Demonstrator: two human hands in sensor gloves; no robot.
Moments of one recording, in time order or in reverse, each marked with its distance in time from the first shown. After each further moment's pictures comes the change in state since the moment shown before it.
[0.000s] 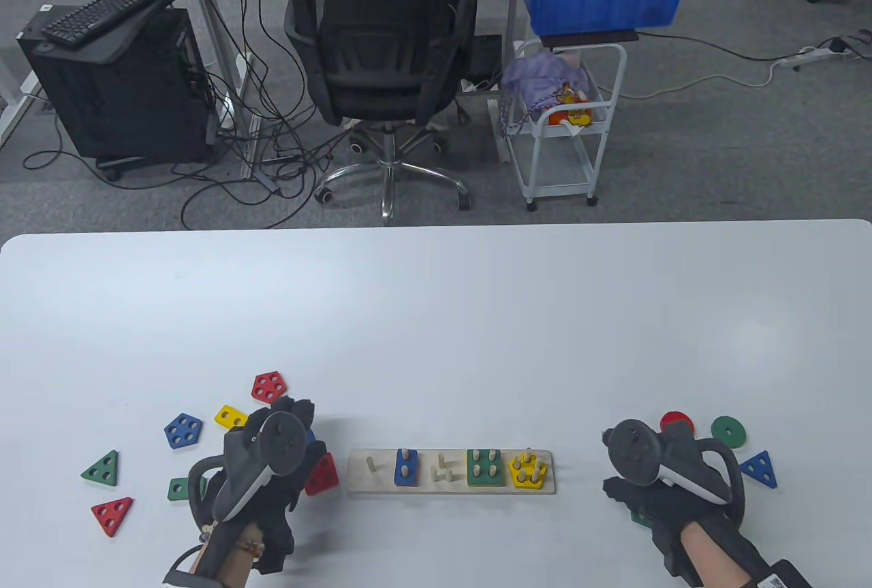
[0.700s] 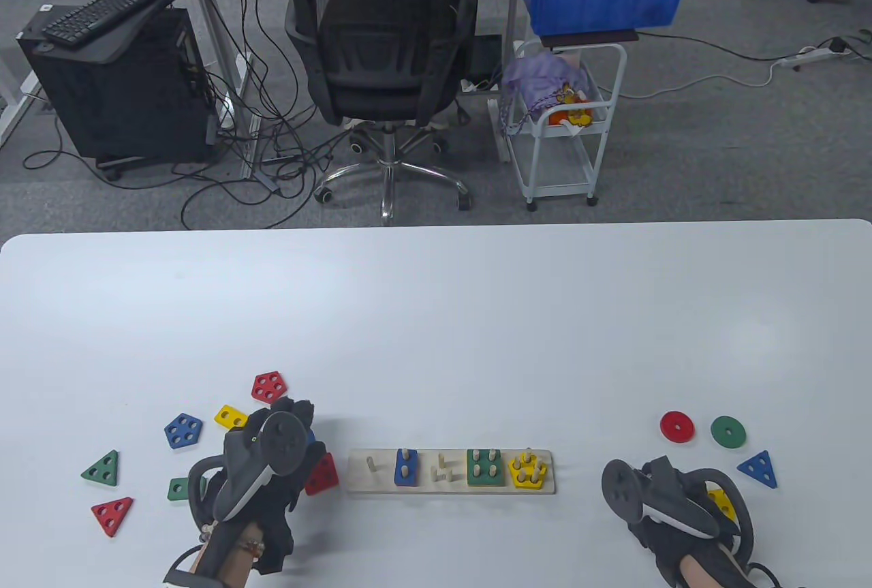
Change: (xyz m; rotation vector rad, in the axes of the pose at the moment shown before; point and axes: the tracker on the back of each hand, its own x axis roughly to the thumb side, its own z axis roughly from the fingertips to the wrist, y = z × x) left_hand 0.000 0.000 0.000 -0.005 0.003 -0.006; right_hand 0.012 0.033 0.009 -0.035 -0.008 0.171
